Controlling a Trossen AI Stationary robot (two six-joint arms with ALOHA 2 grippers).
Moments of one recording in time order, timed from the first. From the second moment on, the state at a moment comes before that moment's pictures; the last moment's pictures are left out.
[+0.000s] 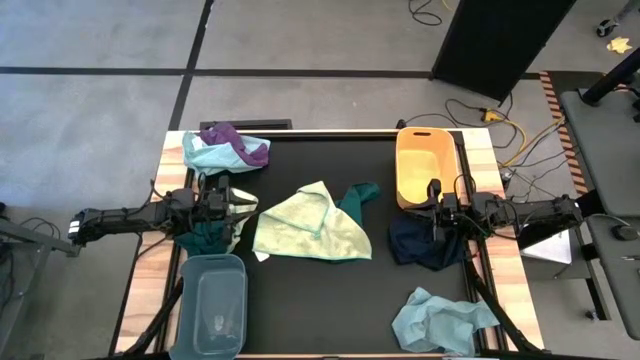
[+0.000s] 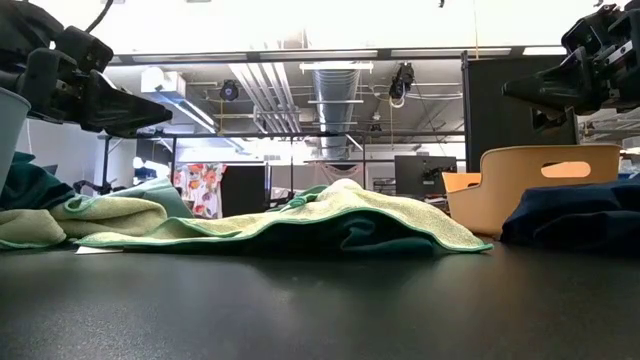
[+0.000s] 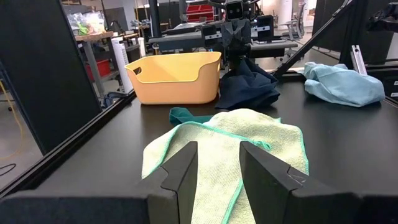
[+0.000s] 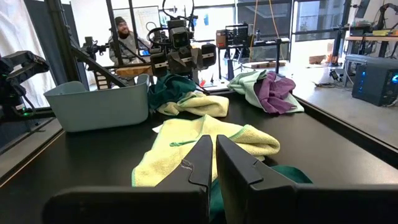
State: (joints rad) left arm 0.10 0.11 0.02 0.02 -0.03 0.09; right arm 0.08 0.05 0.01 0.03 0.14 0.08
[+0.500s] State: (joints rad) left arm 0.10 0.12 0.02 0.35 -0.08 -0.84; right arm 0.08 0.05 0.01 0.04 0.14 0.08
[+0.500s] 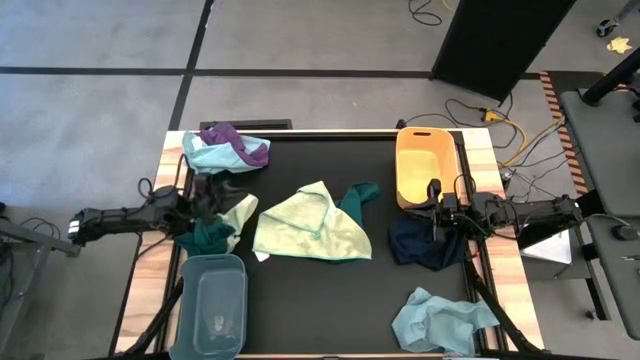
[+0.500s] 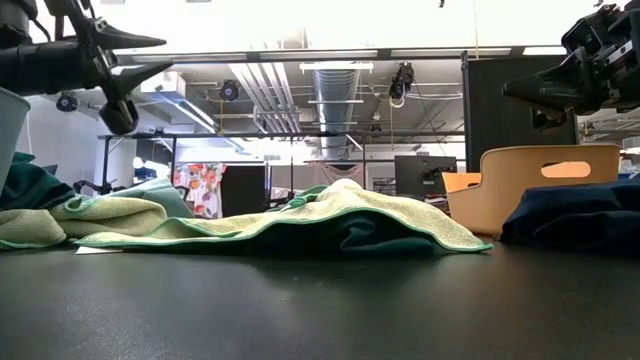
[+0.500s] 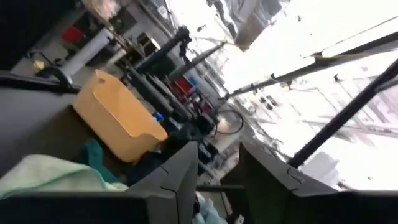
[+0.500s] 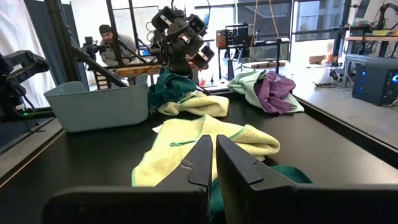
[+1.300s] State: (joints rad) left arm 0.10 0.97 0.96 -1.43 -0.02 -0.83; right arm 0.08 0.05 0.01 0.03 0.14 0.08
